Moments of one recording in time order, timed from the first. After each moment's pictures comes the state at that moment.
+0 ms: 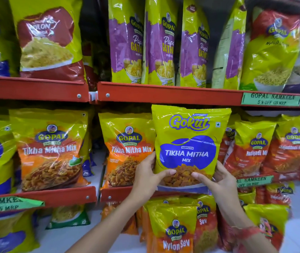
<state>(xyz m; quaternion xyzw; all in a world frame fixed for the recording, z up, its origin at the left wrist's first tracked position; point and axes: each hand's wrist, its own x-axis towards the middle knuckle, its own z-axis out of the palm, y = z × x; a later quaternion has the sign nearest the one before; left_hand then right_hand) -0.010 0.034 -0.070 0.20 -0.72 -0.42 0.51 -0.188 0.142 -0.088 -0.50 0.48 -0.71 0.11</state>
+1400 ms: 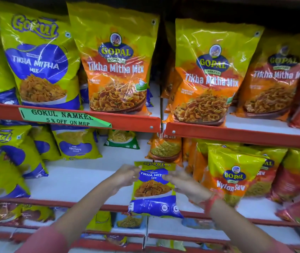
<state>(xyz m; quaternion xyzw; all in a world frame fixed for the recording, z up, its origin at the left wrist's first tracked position) 0.213 -0.020 -0.262 0.56 -0.52 -0.62 0.17 0.015 0.041 -0.255 -0.42 0.69 -0.28 0.52</state>
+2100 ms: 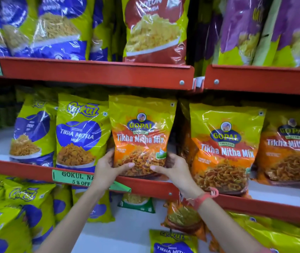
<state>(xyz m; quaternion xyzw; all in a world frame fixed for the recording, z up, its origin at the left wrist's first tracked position) 0.289 -0.088 -0.101 0.48 -0.61 -0.34 0.53 0.076 -0.064 -0.090 -0.60 0.50 -0.52 0.34</state>
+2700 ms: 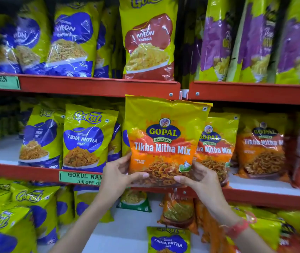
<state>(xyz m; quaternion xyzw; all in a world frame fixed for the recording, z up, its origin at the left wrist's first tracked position) 0.264 -0.001 -0.073 0.39 -0.63 -0.39 0.55 0.024 0.041 -0.087 -0.58 0.48 -0.60 0.28</state>
